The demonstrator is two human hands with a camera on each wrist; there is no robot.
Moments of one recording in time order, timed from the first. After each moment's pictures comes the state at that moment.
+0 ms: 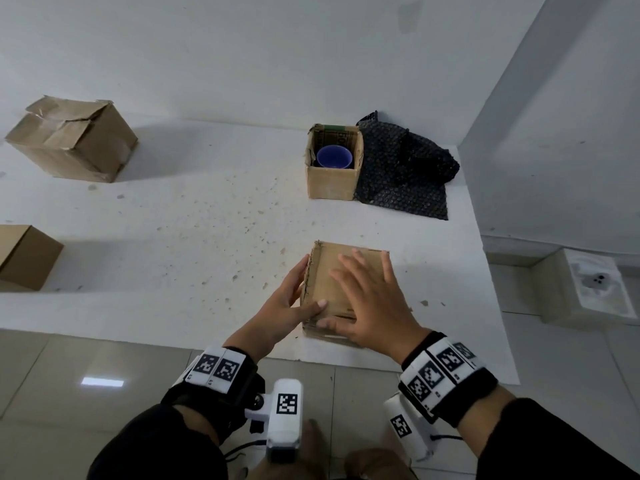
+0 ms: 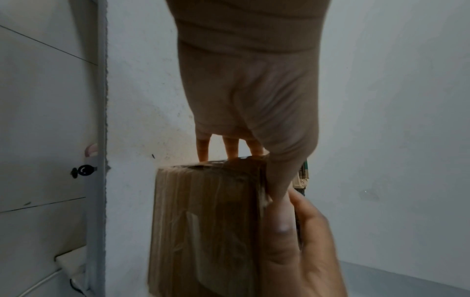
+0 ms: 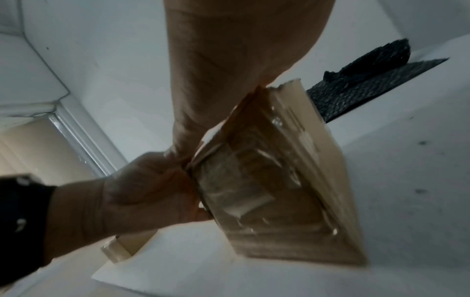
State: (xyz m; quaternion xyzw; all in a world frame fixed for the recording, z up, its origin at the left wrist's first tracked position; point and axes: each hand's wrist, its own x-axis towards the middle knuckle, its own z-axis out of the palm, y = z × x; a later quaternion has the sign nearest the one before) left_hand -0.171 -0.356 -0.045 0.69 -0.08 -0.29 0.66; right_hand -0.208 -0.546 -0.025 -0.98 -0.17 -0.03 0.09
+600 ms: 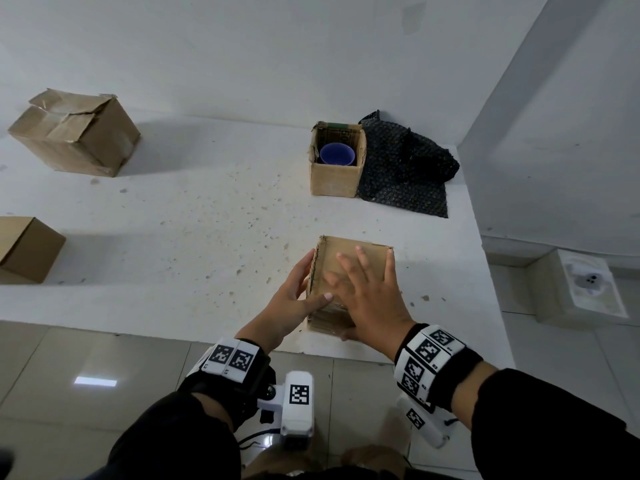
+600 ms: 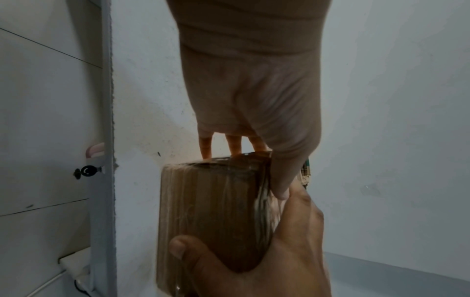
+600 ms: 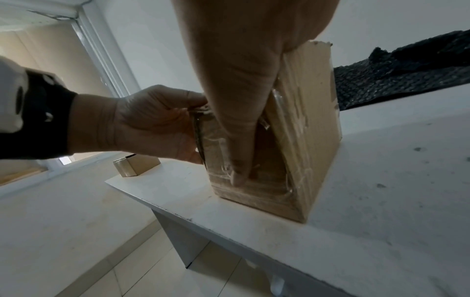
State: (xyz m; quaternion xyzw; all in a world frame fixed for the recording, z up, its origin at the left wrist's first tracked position) left_hand -0.173 -0.358 -0.051 0.68 -0.06 -0.28 0.67; right_hand -0.212 -0.531 -0.026 -0.98 -0.14 0.04 -0.10
